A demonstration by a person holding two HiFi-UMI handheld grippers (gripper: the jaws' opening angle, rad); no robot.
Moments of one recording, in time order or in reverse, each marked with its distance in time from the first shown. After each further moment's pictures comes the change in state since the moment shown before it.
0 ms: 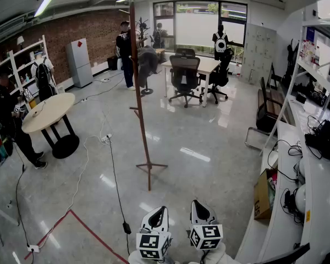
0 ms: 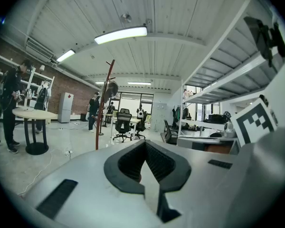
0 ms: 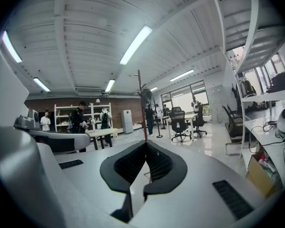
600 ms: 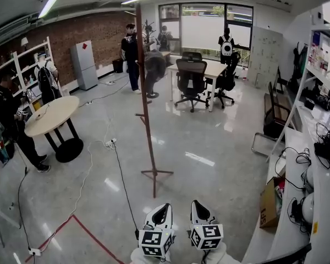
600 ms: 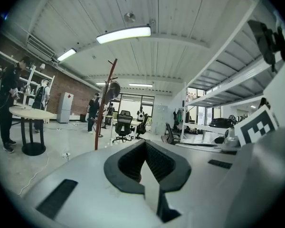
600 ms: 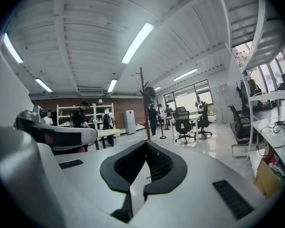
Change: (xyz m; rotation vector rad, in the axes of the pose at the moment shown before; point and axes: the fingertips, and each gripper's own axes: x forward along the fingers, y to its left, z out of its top) left arm 0.055 0.034 0.023 -0.023 -0.029 -0.015; right arm 0.064 0.006 0.011 -0.012 -0.009 0.037
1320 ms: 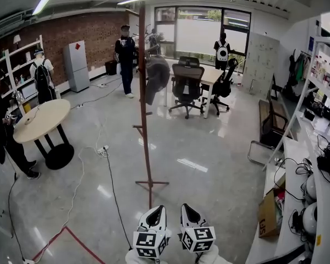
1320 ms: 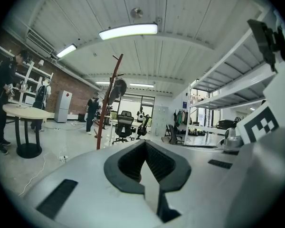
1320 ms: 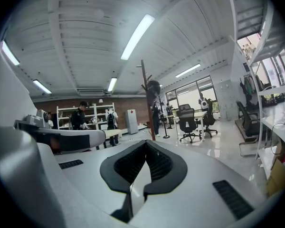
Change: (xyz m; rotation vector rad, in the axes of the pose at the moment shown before) left arm 0.069 0.082 0.018 -0.015 -0.009 -0.023; right arm 0.107 0.027 0.007 0.026 0.013 0.024
